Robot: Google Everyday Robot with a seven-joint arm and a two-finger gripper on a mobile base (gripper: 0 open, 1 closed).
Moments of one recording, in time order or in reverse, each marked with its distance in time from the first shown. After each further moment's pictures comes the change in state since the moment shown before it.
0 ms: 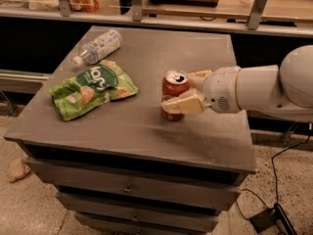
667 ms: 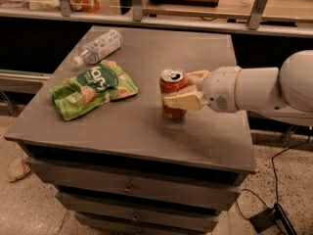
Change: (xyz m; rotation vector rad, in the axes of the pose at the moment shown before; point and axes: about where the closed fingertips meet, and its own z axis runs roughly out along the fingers) arm -0.008 -0.005 0.002 0.033 -0.050 0.008
